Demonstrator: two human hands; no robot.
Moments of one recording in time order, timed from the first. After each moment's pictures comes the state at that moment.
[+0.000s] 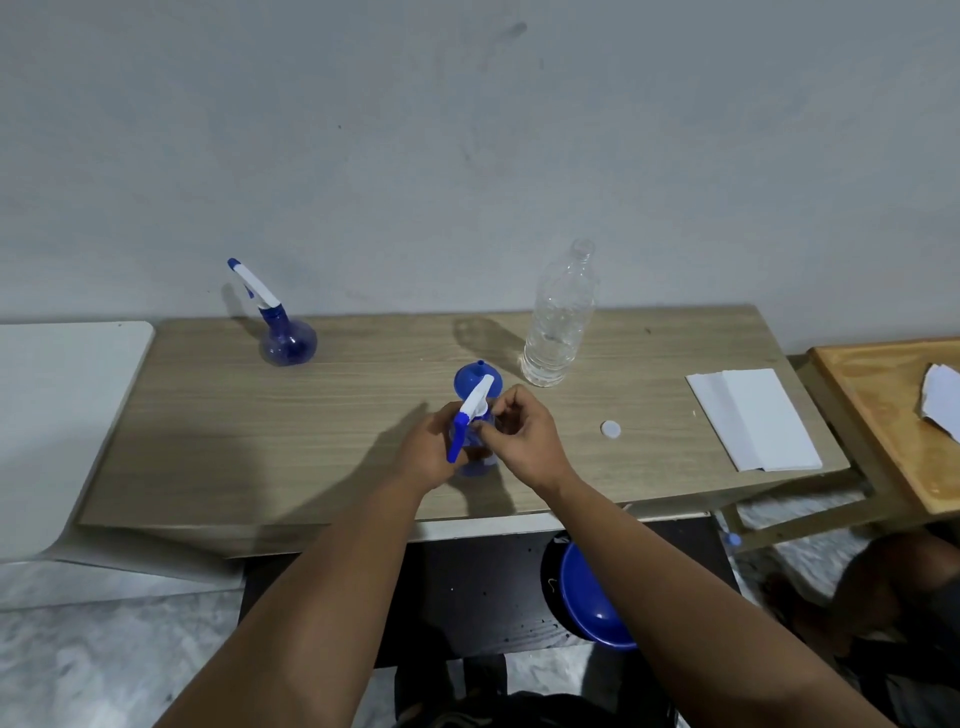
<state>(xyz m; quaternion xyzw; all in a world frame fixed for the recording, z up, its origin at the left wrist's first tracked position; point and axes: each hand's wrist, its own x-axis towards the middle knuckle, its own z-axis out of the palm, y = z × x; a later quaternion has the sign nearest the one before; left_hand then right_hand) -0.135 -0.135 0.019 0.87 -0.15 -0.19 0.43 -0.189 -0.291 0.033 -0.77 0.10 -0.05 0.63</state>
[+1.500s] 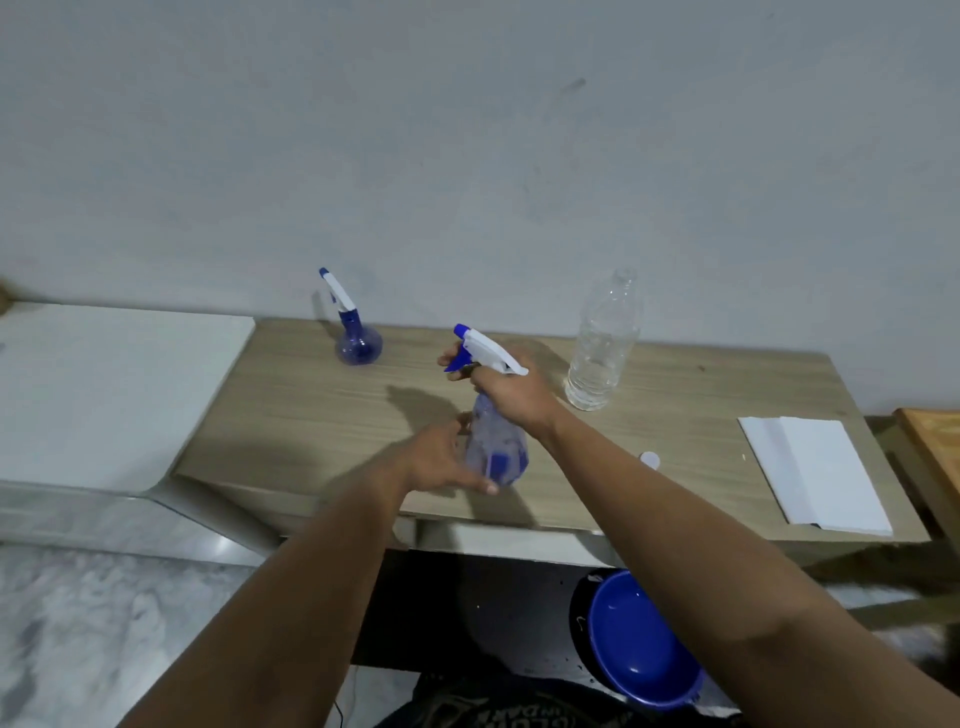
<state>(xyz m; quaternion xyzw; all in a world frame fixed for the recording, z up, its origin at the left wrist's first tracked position) -0.157 -0.090 0.065 0.85 -0.11 -0.31 0.42 -0.143 -0.256 0.126 -0.73 -0.04 0.09 0.67</state>
